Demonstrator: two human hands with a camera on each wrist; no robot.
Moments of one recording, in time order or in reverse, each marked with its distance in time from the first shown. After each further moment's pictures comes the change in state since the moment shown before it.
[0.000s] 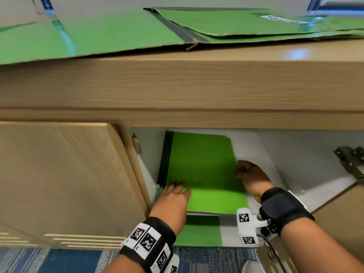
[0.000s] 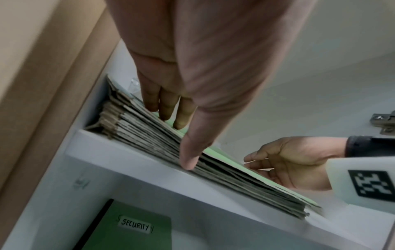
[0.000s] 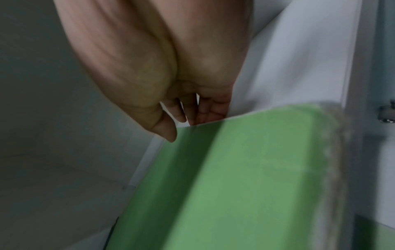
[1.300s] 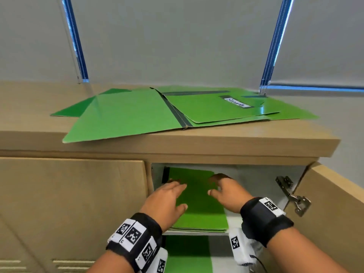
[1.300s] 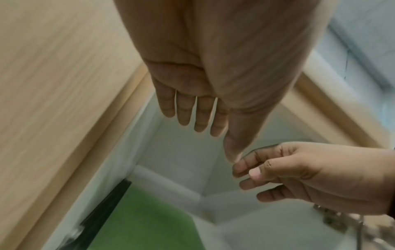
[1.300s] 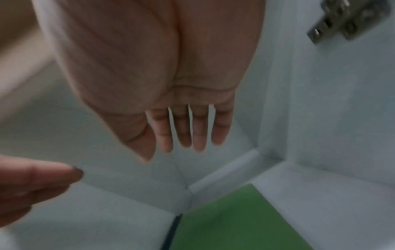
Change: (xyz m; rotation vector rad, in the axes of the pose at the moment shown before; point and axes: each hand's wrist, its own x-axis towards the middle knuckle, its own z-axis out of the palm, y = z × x) left_hand -0.076 0.016 -0.135 -0.203 0.304 0.116; right_hand -0.136 -0.147 -0.013 -0.829 -0.098 -0.355
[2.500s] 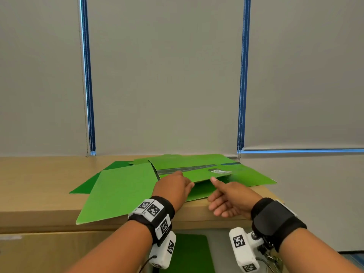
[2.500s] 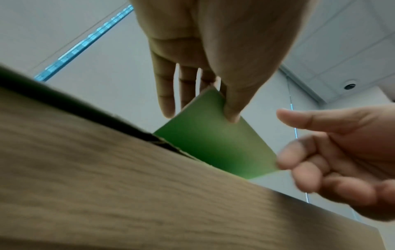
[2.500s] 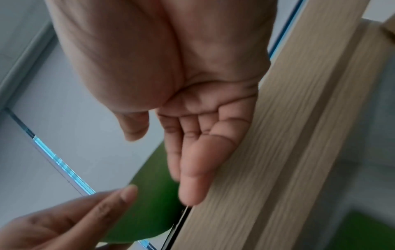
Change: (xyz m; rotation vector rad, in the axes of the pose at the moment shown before) left_hand 0.067 0.111 -0.185 0.286 0.370 0.110; right_hand -0.075 -0.085 -0.203 0.829 -0.071 0.127
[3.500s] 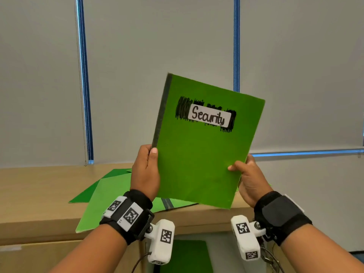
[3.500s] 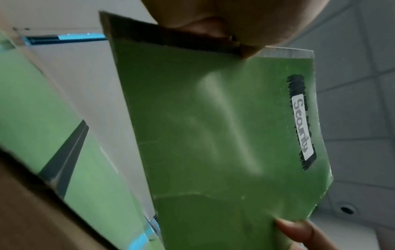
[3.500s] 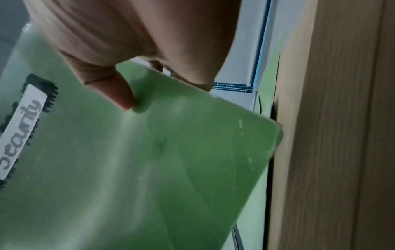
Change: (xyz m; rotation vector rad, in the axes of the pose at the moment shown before) left_hand -0.010 -0.011 -0.068 -0.875 0.677 -0.187; right_hand -0.018 -0.024 -0.028 0.627 0.313 -0.621
